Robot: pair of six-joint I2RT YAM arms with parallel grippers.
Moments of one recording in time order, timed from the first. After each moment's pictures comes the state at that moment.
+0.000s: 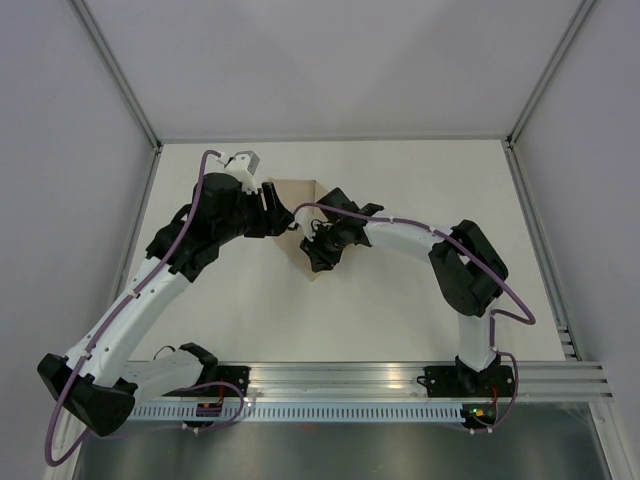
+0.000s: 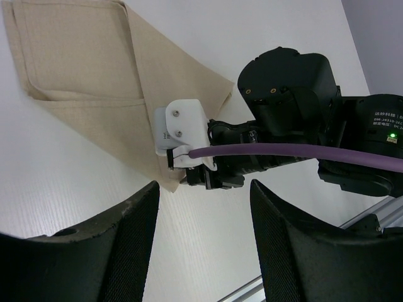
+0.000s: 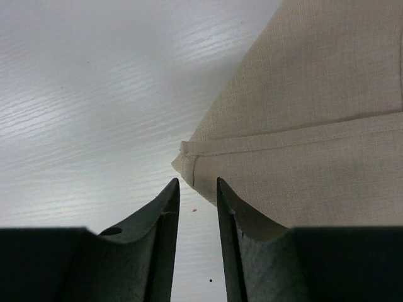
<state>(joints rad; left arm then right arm) -0.53 1.09 1.18 -0.58 0.04 -0.45 0.74 1.96 1.37 -0.44 -0.46 -0.37</state>
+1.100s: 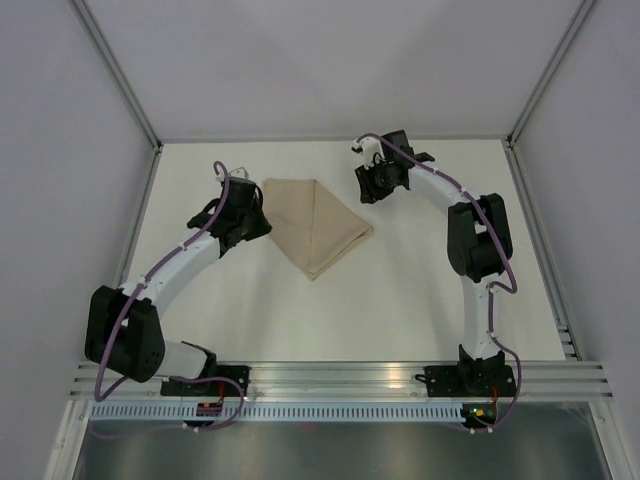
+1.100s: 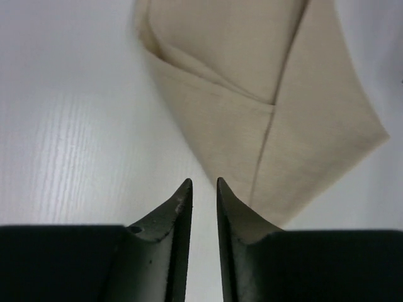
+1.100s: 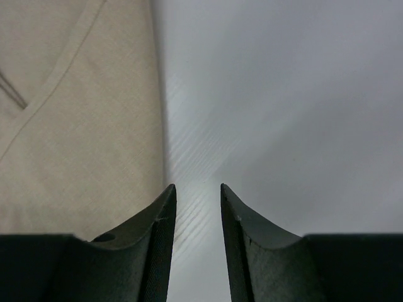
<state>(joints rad) -0.40 1.37 1.02 -0.41 -0.13 -0.60 0.31 2.14 1.73 -0.51 -0.35 -0.24</state>
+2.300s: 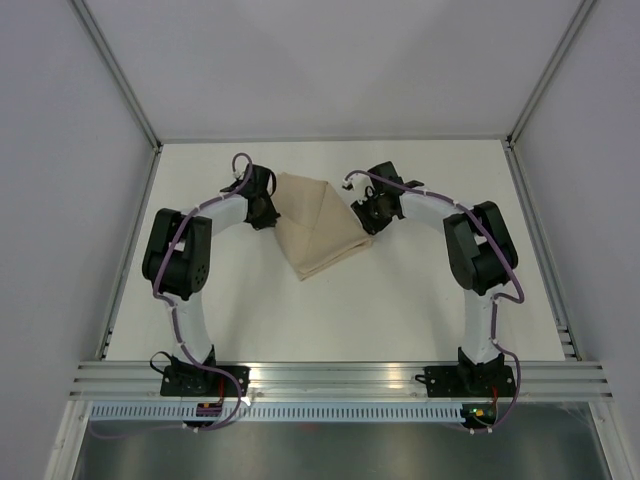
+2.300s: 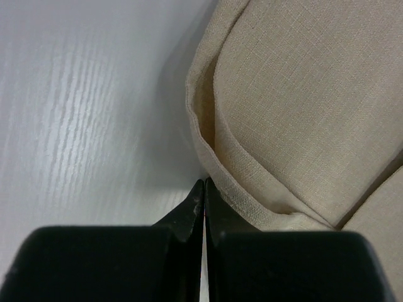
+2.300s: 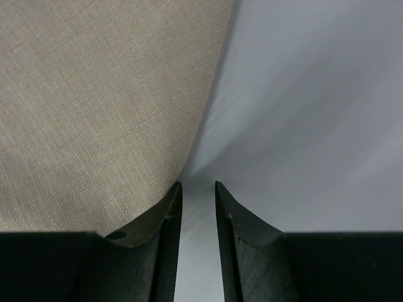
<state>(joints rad) -0.28 1.96 1.27 -0.33 -0.10 -0.64 0.41 2.06 1.44 -0.43 -0.20 -0.31</state>
